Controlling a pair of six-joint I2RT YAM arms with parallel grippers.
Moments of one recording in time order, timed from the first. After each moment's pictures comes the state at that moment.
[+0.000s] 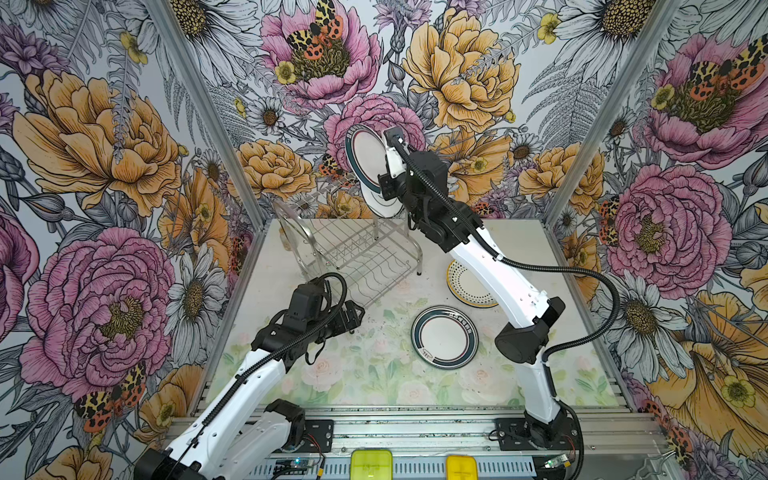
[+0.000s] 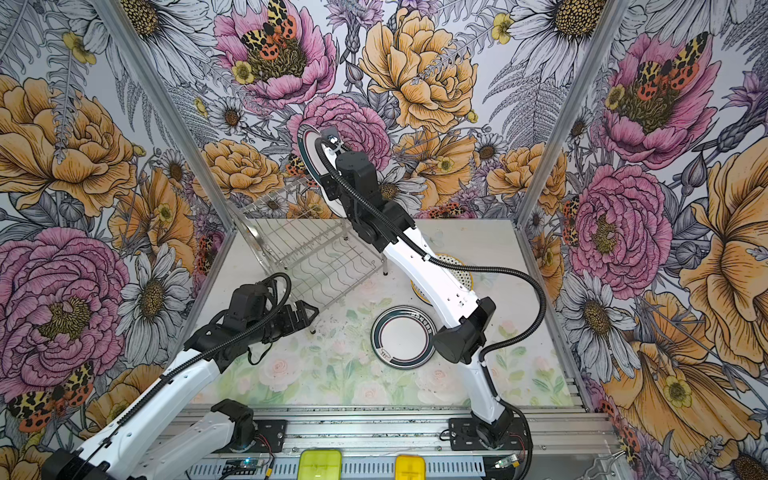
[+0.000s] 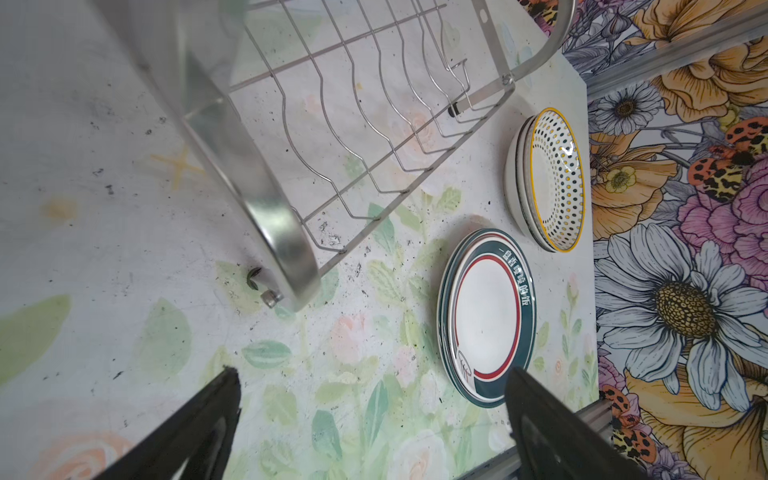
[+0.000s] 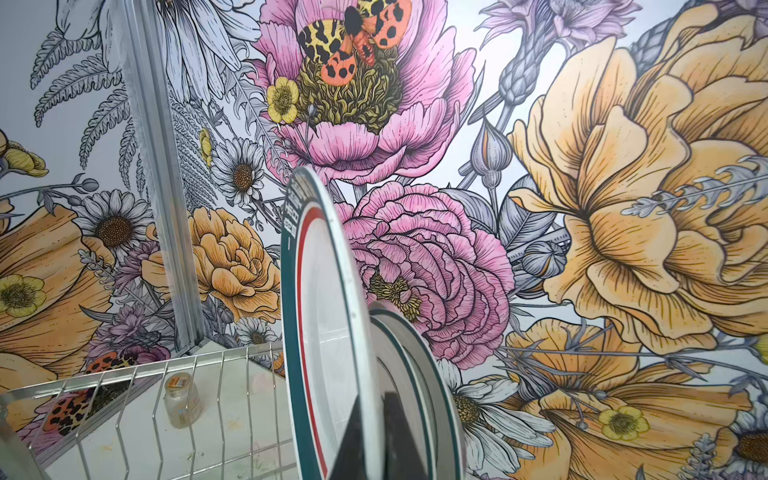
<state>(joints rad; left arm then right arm) -0.39 0.90 0.70 -0.62 0.20 -0.71 0.77 2.09 2.55 -0.48 0.42 -0.18</state>
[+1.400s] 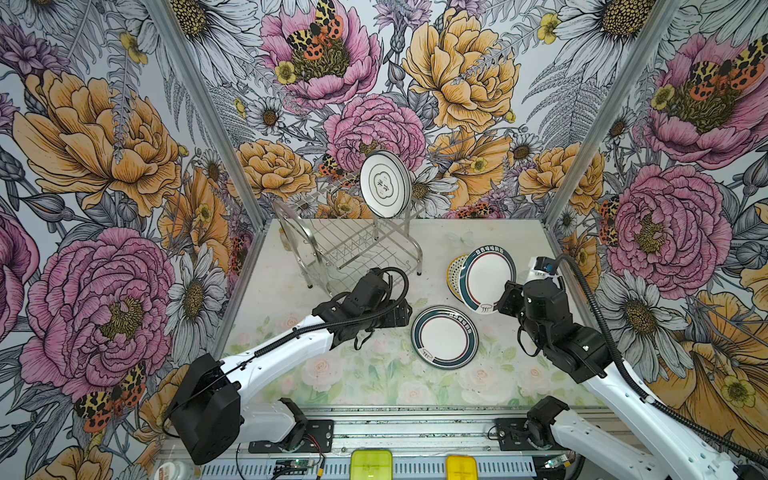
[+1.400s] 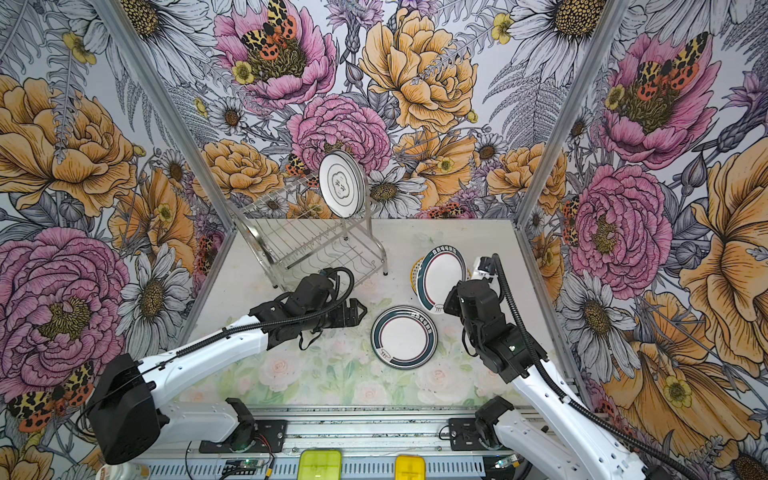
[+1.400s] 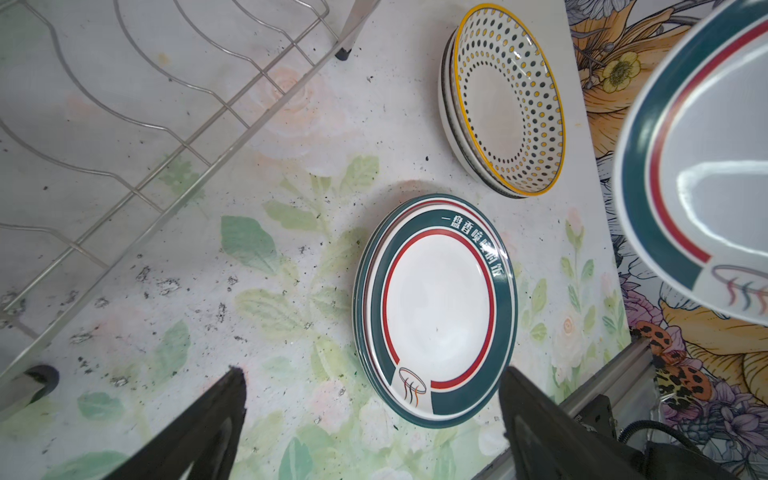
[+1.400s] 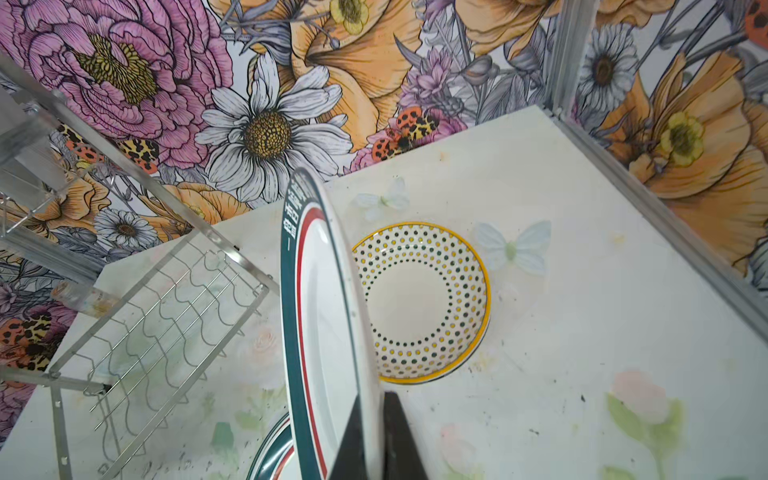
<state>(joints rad) -0.77 1.30 0.90 -0.42 0.03 -0.73 0.52 0.79 0.84 -0.60 0.40 0.64</state>
